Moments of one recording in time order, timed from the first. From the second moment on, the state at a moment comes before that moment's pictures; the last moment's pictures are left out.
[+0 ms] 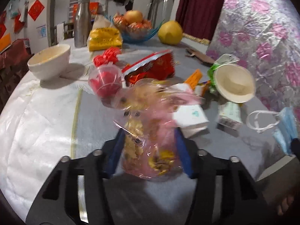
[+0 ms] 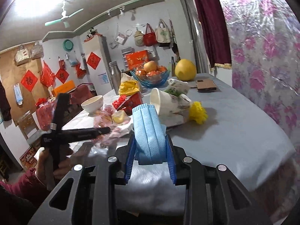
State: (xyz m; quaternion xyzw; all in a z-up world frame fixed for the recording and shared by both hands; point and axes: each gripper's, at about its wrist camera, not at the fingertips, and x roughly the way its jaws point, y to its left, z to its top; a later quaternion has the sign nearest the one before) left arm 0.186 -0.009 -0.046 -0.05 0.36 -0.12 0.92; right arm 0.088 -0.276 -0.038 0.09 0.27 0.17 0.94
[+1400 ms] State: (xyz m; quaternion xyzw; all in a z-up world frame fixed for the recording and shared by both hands) left arm 0.029 -0.333 -0.092 0.13 0.43 -0.48 0.75; right arm -0.066 -0.507 -0.213 0.18 0.49 -0.08 0.85
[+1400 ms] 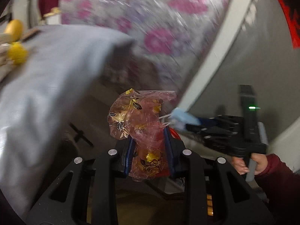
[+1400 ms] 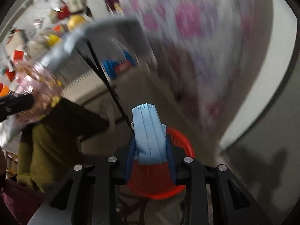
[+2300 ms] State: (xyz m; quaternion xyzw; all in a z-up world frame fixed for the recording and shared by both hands) left arm 0.035 -0.366 -0.136 0.16 0.46 -0.46 0.74; right arm -0.082 -0.535 -0.179 0.23 0.41 -0.10 0.87
